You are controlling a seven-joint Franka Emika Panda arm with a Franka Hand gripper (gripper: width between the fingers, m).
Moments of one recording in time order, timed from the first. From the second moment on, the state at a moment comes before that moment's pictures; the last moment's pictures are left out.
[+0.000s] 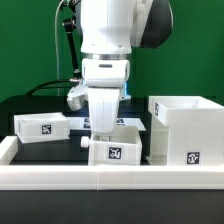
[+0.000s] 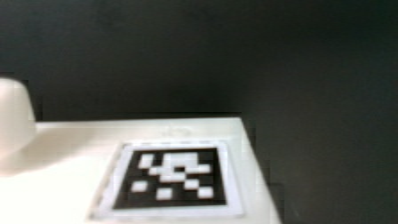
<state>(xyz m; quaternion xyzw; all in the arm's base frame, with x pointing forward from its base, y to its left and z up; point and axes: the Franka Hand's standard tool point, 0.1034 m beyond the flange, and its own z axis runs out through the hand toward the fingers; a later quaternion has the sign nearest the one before) 0.531 -0.037 0.027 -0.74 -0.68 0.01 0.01</state>
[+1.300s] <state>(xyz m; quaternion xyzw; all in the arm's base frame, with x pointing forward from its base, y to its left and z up) 0.532 -0.024 0.017 -0.71 -0.70 -0.01 0.02</state>
